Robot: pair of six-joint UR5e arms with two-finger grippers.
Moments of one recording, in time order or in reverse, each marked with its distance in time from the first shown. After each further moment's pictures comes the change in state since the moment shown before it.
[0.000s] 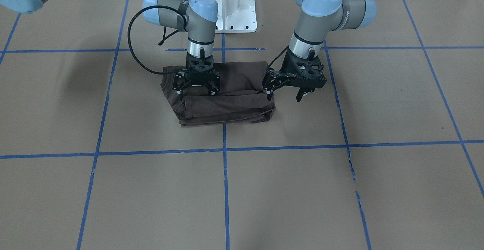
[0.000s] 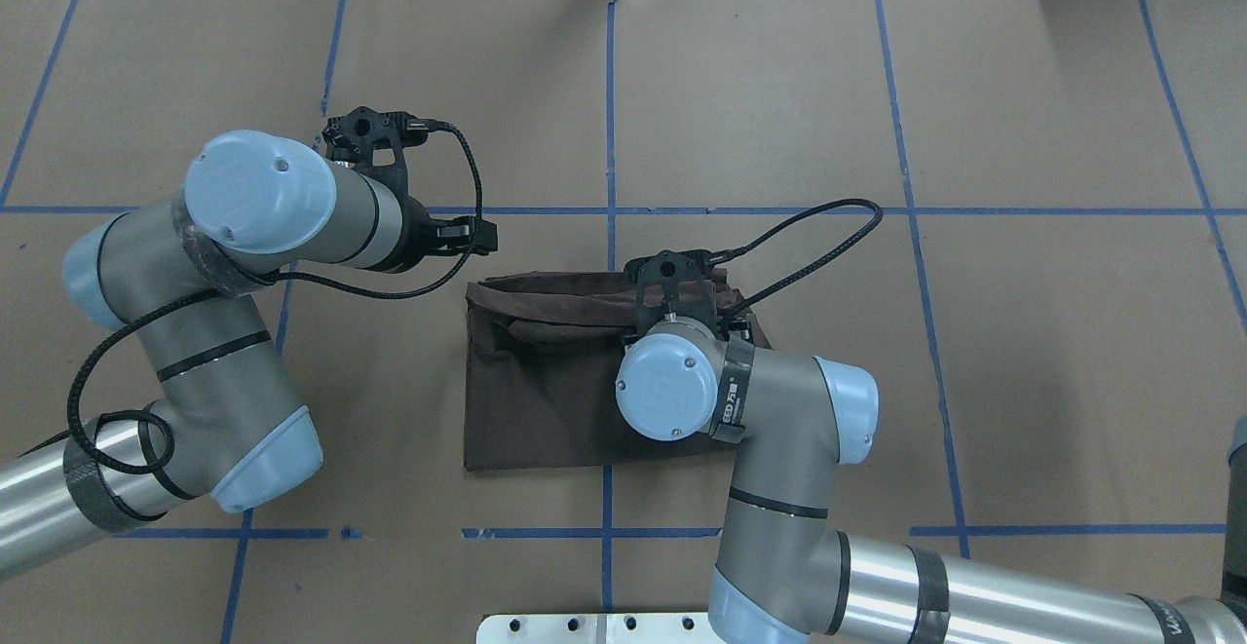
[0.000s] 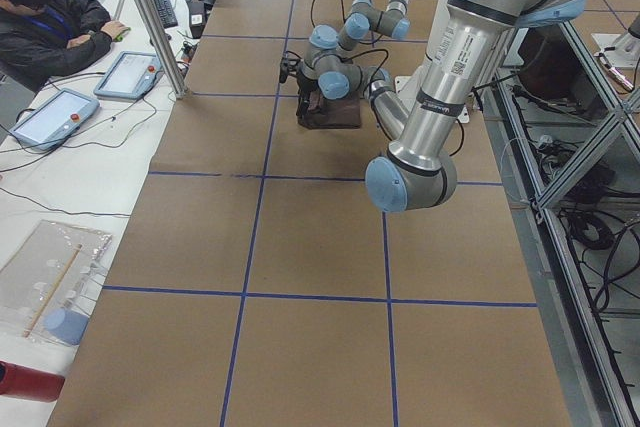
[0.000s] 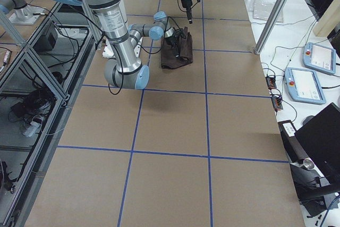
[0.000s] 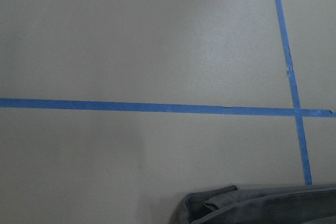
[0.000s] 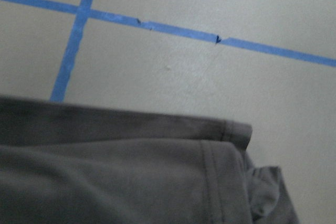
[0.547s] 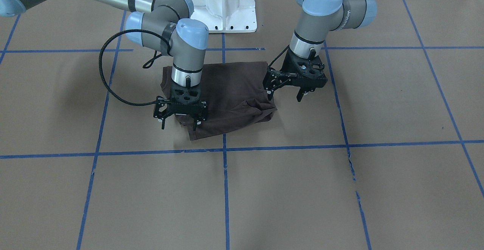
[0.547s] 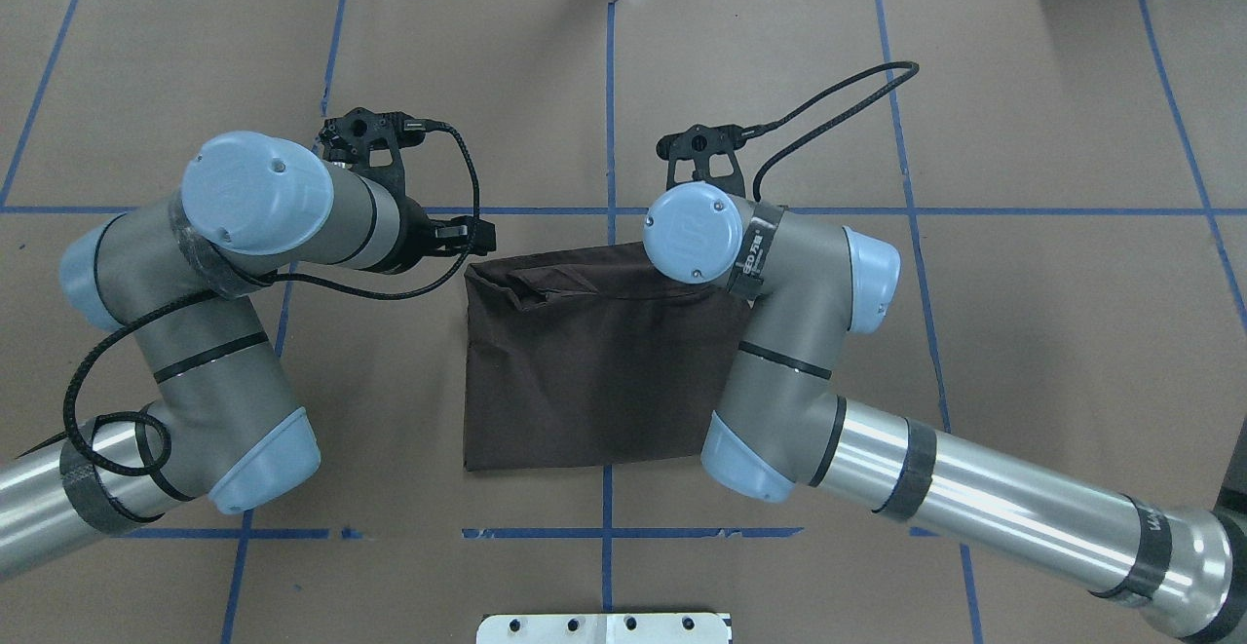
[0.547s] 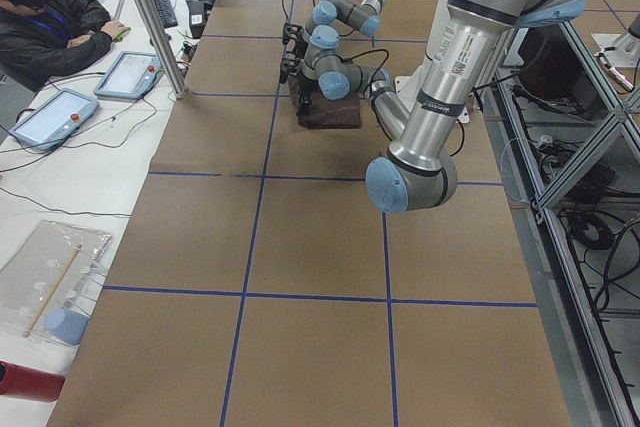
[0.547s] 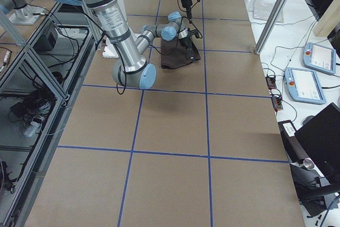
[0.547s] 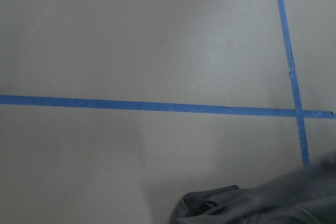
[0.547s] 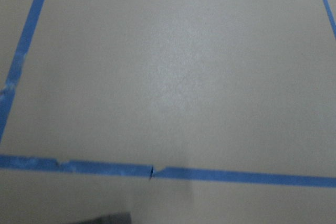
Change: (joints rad) left arm 0.000 0.004 -0.003 0.000 0.000 -0.011; right arm 0.201 0.087 -0.122 0.018 0.120 -0.107
